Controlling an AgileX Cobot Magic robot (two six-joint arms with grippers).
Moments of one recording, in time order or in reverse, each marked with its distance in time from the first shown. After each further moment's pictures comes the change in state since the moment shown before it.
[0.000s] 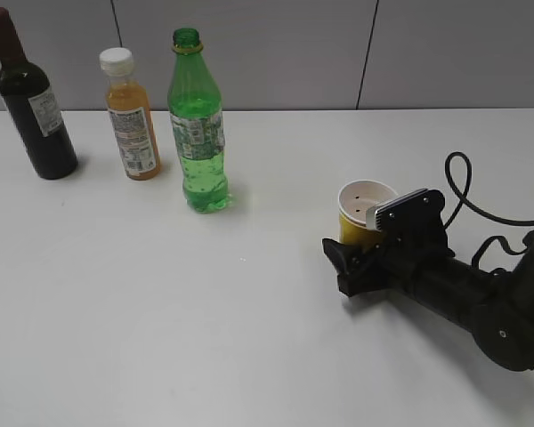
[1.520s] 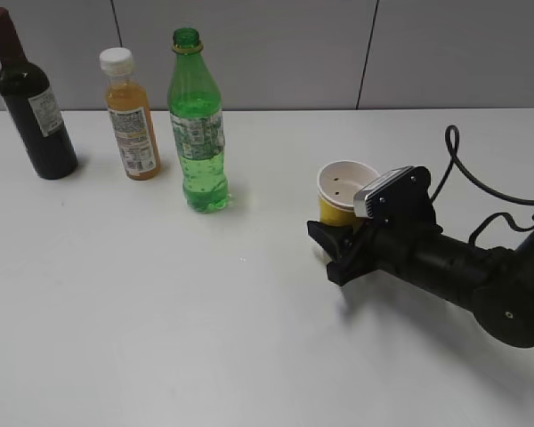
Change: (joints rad) left arm 0.000 0.000 0.000 0.000 0.000 0.000; right arm -0.007 -0.074 -0.049 -0.203 0.018 -0.001
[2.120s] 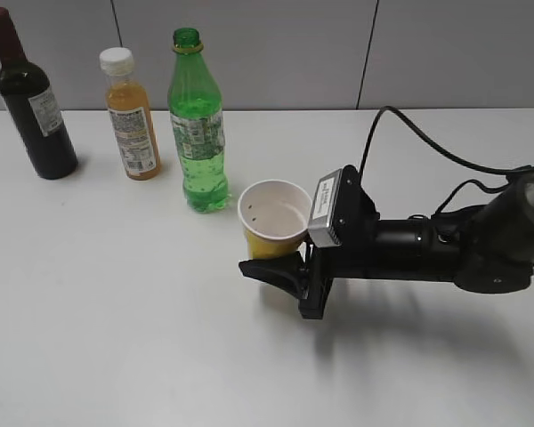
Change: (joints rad) left arm 0.000 0.000 0.000 0.000 0.000 0.000; right arm 0.028 -0.001 -0.186 -0.655 0.033 0.178
